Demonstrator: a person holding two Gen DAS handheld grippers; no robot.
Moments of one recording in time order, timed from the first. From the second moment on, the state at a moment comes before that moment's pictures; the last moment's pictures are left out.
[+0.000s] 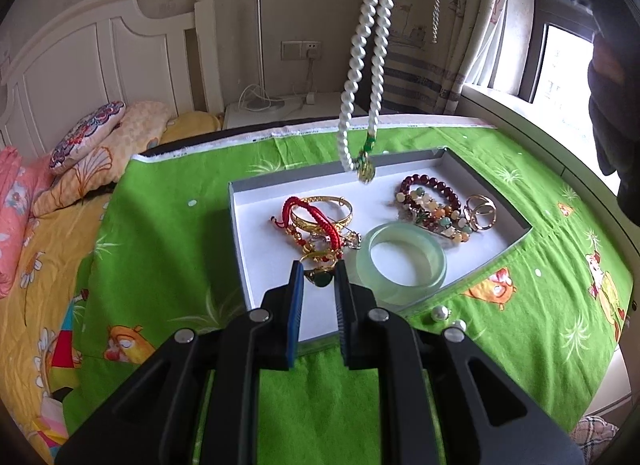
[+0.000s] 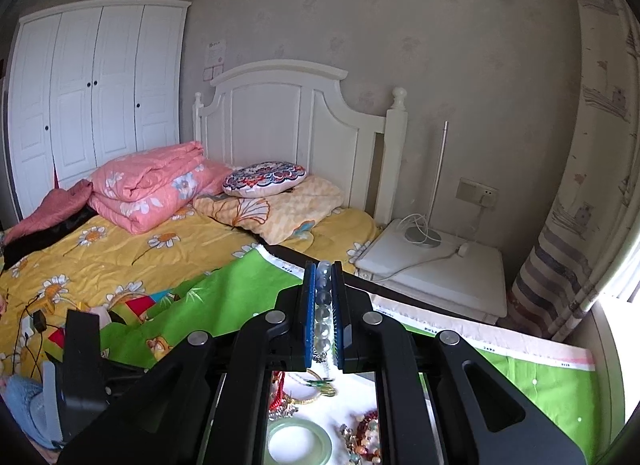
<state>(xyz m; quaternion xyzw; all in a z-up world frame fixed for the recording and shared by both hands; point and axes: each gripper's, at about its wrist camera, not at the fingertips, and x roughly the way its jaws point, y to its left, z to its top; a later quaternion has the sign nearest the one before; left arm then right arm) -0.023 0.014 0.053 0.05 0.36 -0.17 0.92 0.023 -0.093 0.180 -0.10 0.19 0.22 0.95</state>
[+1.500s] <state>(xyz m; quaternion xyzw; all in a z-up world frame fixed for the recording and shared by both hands) 0.018 0.004 0.023 0.05 0.39 -0.12 0.91 0.030 -0.152 0.073 -0.14 0.32 0.22 0.91</state>
